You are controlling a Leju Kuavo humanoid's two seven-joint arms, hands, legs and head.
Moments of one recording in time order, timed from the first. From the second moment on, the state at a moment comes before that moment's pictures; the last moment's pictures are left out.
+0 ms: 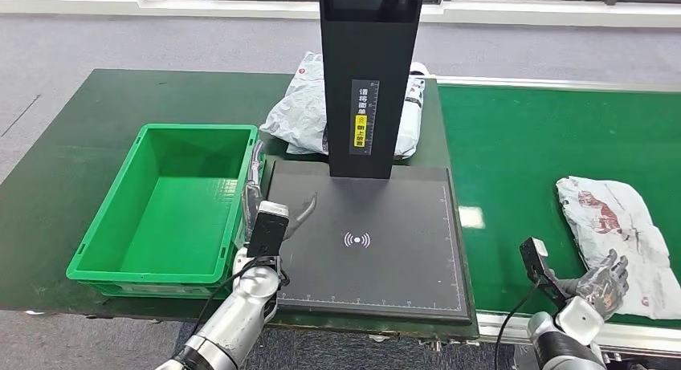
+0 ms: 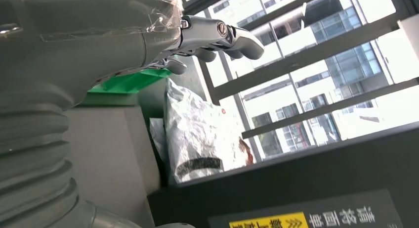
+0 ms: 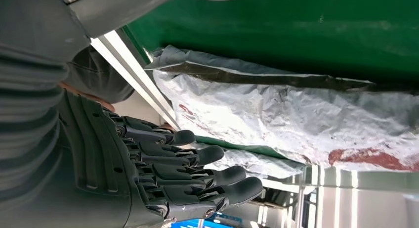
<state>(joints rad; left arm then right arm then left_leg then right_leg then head) -0.42 -0.27 -0.38 -0.82 -0.09 0.69 -0.70 -0.44 -0.12 -0.56 -0.36 1.52 -0.65 0.31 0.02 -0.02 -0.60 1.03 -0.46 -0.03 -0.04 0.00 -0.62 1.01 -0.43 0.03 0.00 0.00</state>
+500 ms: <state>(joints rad) -0.38 -0.25 -0.36 -0.88 -0.09 0.70 -0.70 -0.46 -0.12 -0.47 -0.32 1.52 -0.65 0.33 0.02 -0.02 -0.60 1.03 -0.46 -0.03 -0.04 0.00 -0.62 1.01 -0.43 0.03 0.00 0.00</state>
